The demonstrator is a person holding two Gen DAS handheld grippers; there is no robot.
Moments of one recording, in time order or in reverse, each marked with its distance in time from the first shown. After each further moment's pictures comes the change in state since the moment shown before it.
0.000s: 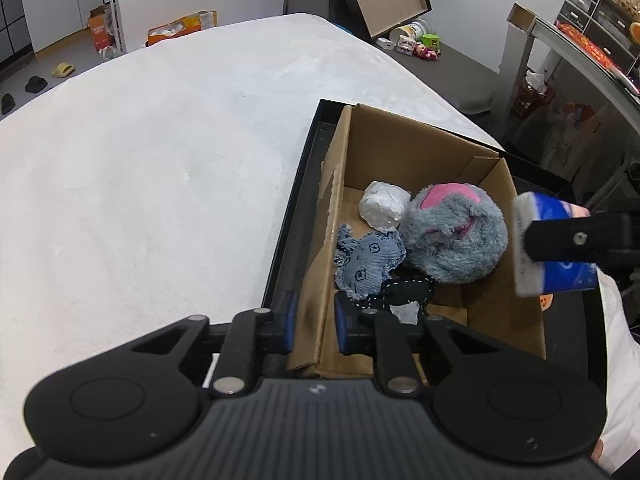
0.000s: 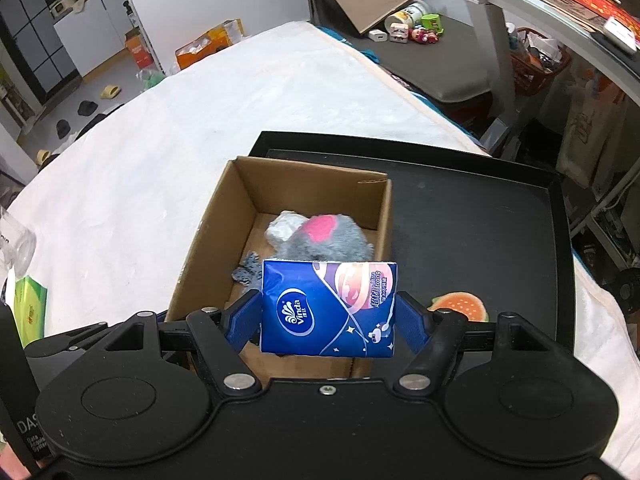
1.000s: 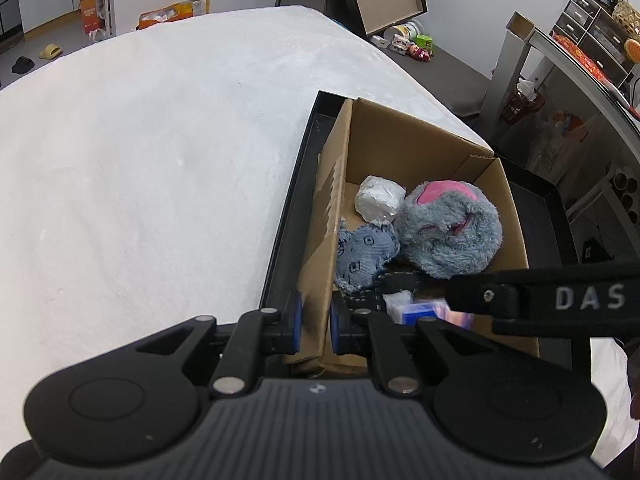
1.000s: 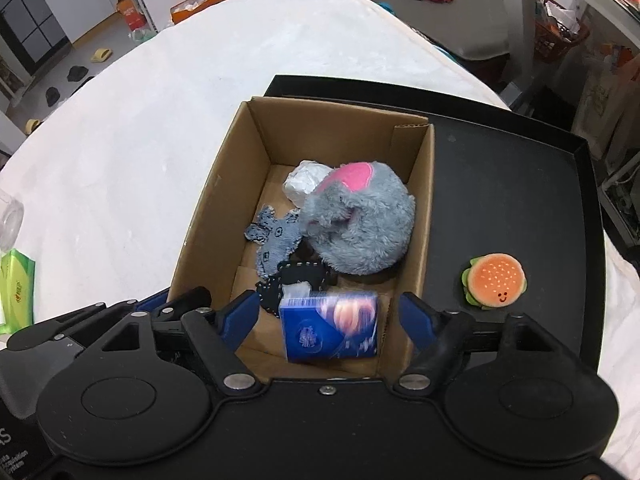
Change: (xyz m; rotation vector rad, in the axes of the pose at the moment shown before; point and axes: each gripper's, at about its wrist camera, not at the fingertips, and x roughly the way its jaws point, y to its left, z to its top) left arm 0.005 0.017 -0.003 -0.039 0.015 -0.080; right arm 0.030 0.028 -0.012 0.000 0.115 -0.027
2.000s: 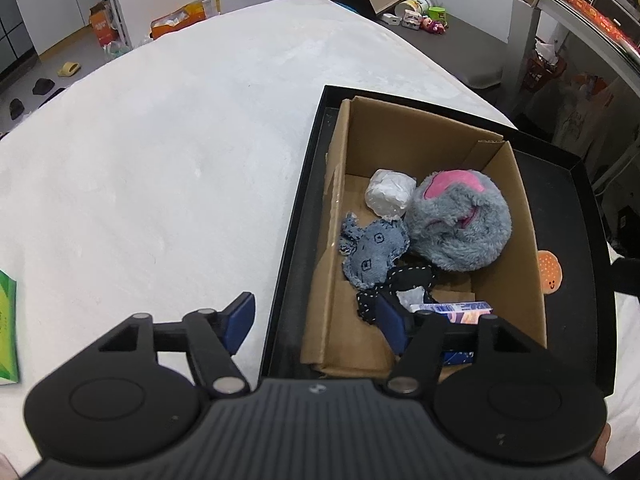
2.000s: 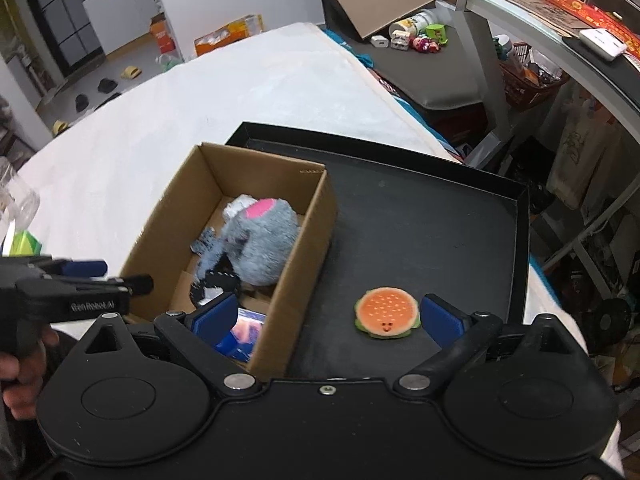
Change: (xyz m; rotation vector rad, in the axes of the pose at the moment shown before) left arm -0.008 -0.030 0.017 0.082 0.074 0.152; right arm -0.045 -0.101 -0.005 -0.124 -0.122 0.058
